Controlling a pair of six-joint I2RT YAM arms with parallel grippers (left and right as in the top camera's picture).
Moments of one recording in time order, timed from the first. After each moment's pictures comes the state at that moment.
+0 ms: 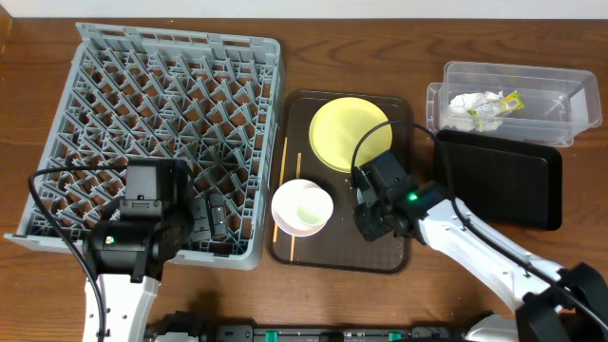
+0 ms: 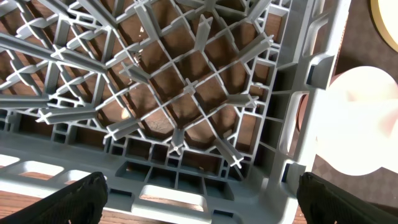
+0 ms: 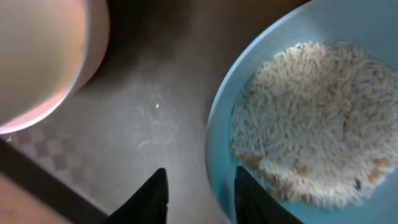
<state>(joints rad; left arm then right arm) -0.05 0.96 0.94 -1.13 0.02 -0.20 0.59 1.51 0.83 -0.59 -0.11 0.15</state>
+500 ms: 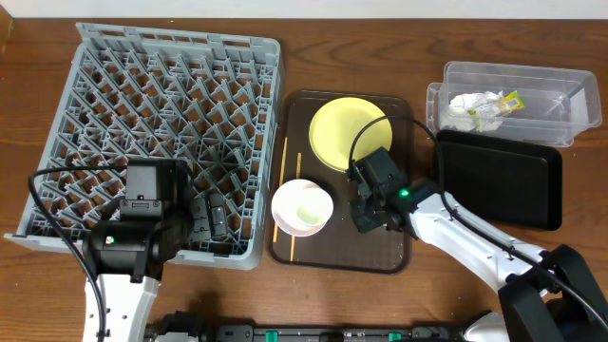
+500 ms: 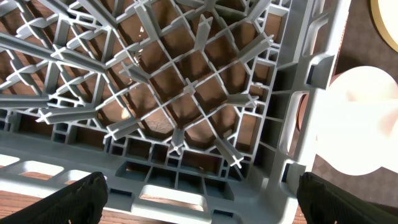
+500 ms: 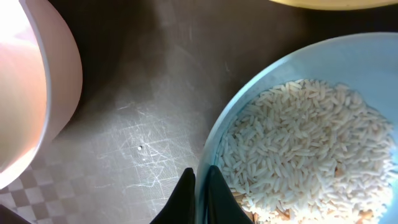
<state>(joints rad) -0.05 0.96 0.94 -1.13 0.02 -0.20 0.59 1.58 0.84 -0.51 -0.07 0.20</state>
